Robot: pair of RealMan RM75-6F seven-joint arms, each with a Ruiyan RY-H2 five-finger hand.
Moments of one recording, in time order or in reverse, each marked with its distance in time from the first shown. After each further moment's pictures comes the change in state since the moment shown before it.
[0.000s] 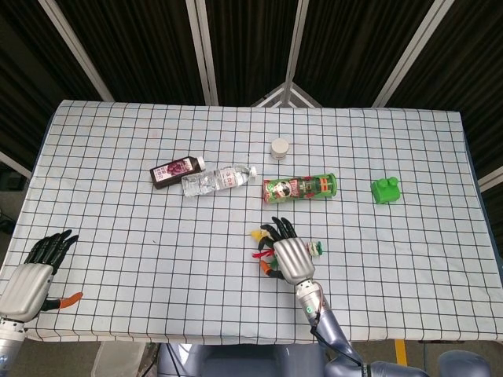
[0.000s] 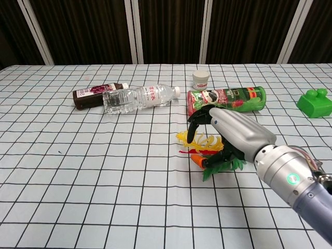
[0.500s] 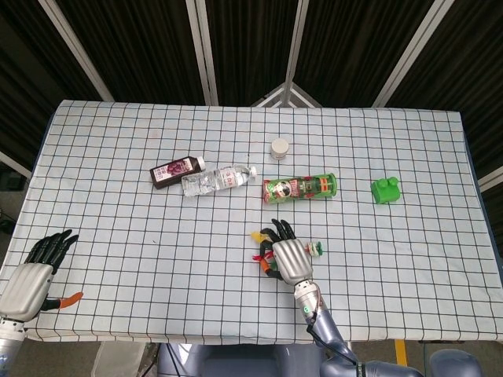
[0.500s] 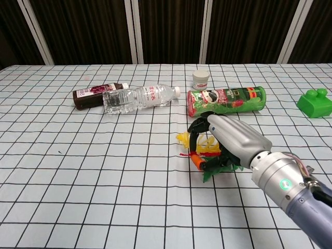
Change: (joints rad) left arm -0.002 0.003 0.000 -0.002 -0.001 -0.003 -0.009; right arm 0.011 -0.037 -0.014 0.052 0.024 0.006 0.016
